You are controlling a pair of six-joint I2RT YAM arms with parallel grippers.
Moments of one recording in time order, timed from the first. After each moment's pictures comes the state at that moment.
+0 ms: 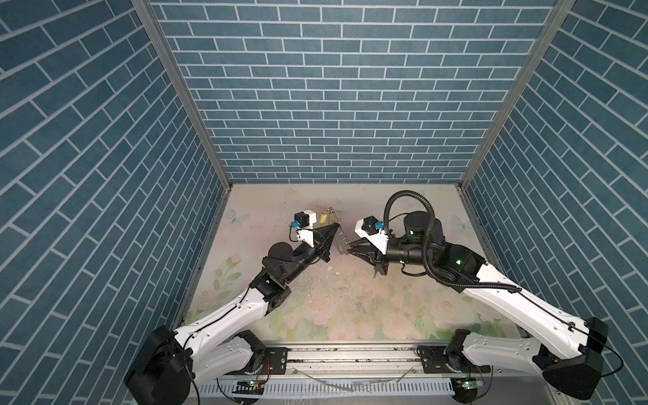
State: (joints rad) left arm -0.66 1.08 0.59 0.62 0.20 -0.36; right arm 0.91 1.14 1.17 -0.40 -0.37 -0.19
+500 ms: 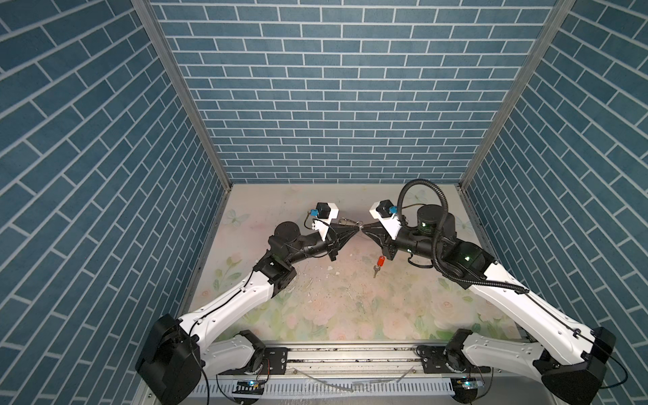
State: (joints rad) left arm -0.64 1.17 0.78 0.49 0.60 -0.28; right arm 0.78 1.09 1.17 -0.37 -0.29 -0.14
